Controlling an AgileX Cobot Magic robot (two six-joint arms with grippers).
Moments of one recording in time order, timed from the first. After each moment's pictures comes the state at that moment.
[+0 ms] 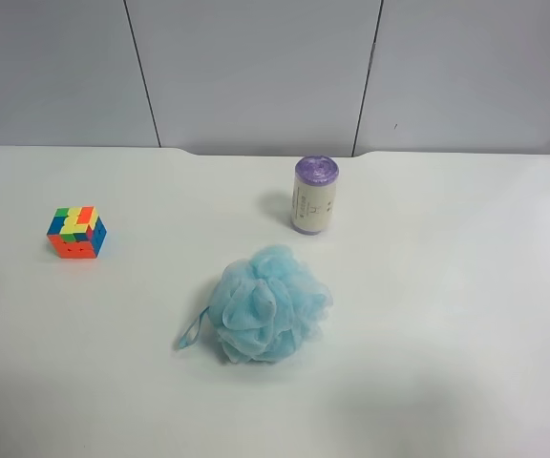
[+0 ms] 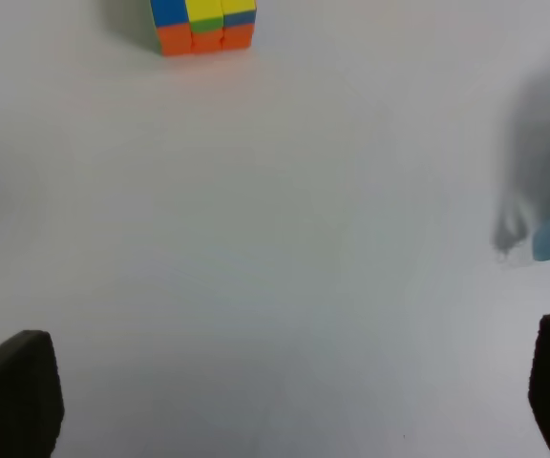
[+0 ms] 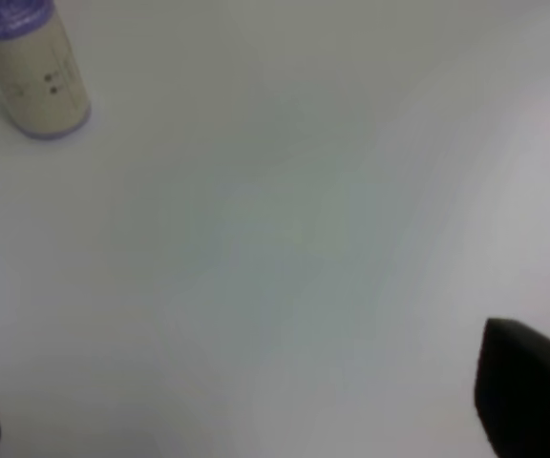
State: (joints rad) left arm -0.08 1.02 -0.96 -0.09 1.08 0.02; right arm 0.04 0.00 -0.51 0.09 1.06 -0.10
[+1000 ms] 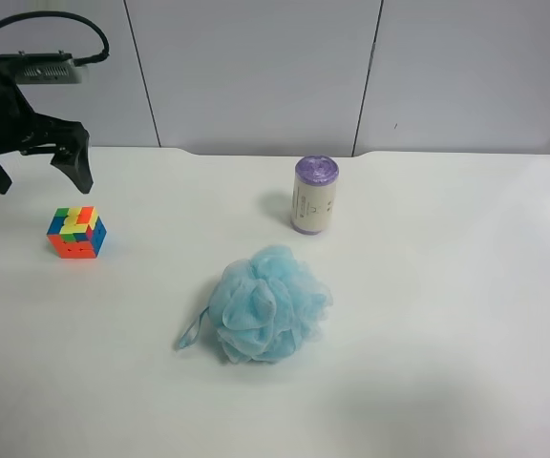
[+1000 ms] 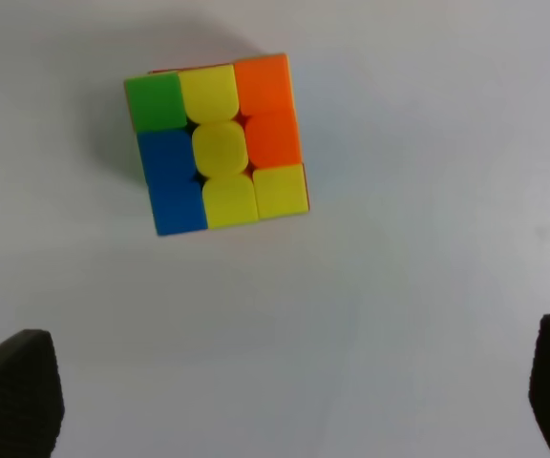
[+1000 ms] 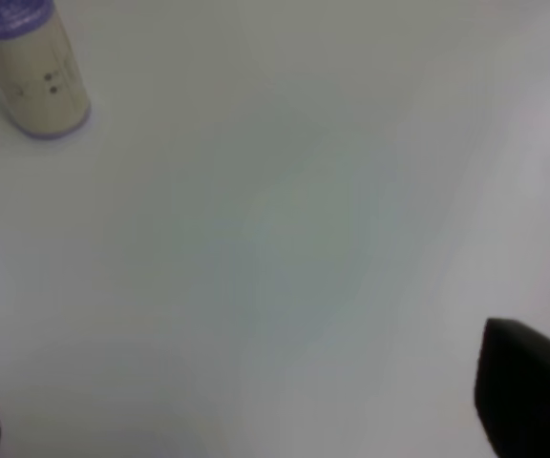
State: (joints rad) left arm -0.08 1.72 -1.28 -0.05 0.95 -0.03; right arm 0.04 0.00 -0.51 0.09 1.06 -0.10
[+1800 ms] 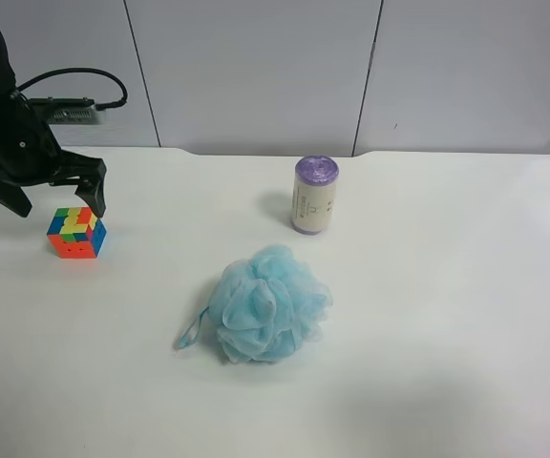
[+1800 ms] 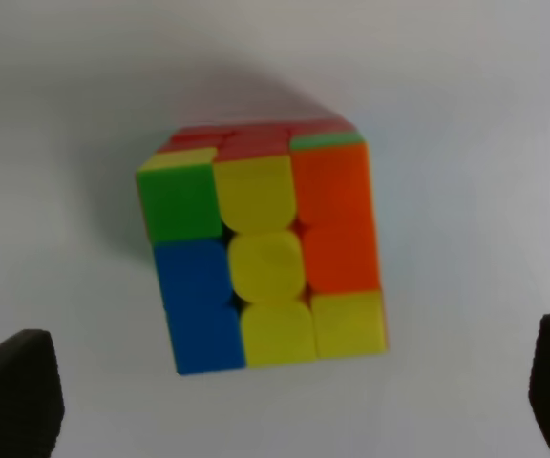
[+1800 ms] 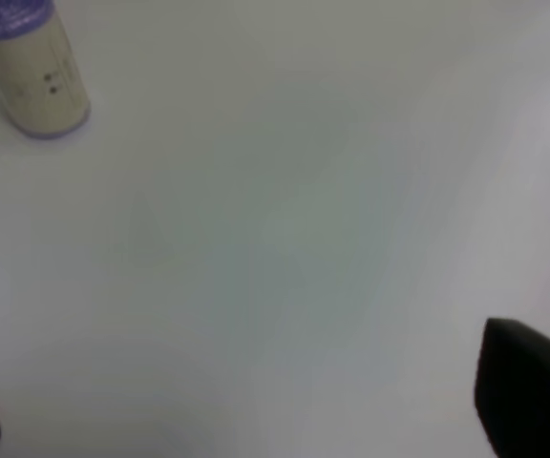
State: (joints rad) left arm -0.06 1.89 -1.28 0.00 0.81 -0.07; right arm 0.04 0.00 -0.51 0.09 1.06 -0.10
